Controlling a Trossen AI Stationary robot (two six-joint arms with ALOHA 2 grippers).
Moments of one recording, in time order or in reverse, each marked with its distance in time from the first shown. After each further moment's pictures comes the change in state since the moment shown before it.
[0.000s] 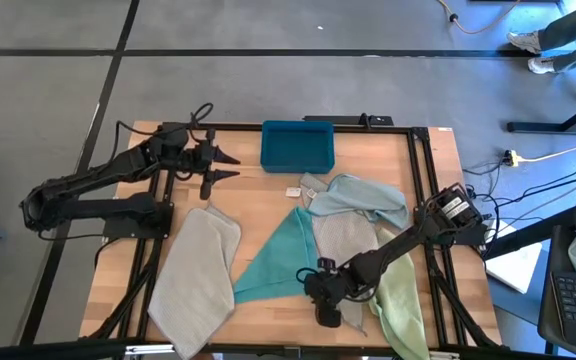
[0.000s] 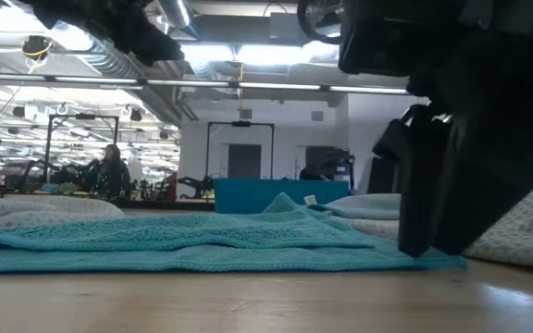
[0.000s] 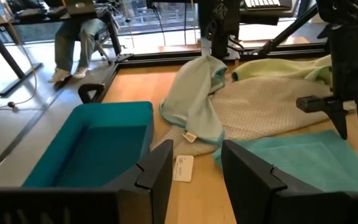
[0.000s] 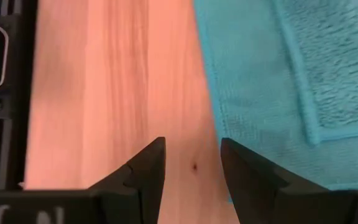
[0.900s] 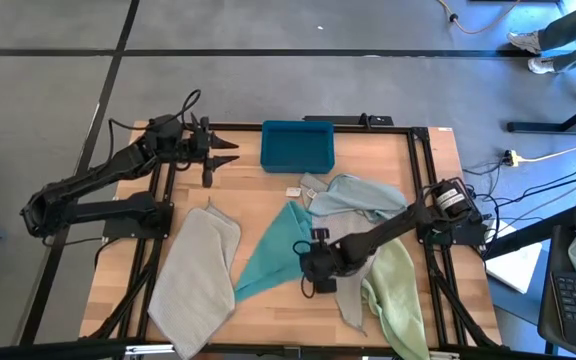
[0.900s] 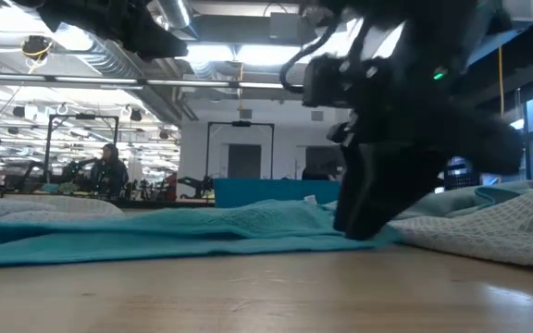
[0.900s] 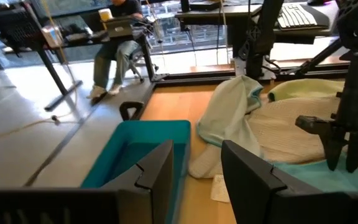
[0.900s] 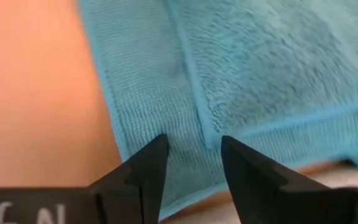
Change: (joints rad) left arm 0.111 0.000 0.000 0.097 0.000 0.005; right arm -0.134 -0.004 -0.011 -0.152 0.144 -0.355
